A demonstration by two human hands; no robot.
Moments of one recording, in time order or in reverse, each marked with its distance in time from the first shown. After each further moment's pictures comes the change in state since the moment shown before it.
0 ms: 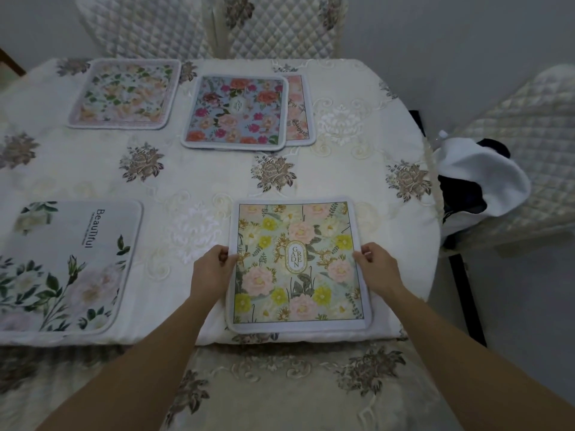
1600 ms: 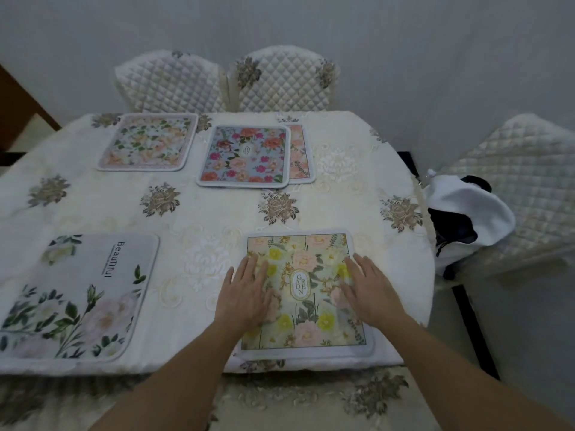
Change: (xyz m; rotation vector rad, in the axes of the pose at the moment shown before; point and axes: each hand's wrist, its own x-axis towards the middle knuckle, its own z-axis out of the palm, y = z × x) left_hand -0.022 0.029 0.009 0.784 -0.122 0.485; right_hand -0.023 -0.017 -0.005 -0.633 0.015 -0.459
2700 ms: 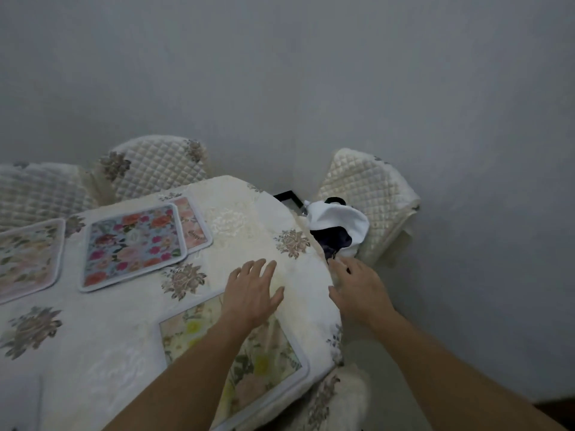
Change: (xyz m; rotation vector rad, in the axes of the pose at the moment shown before) left_hand 0.051 0.152 -0.117 0.023 0.319 0.530; right_hand -0.100 0.054 -0.117 -0.118 0.356 0.341
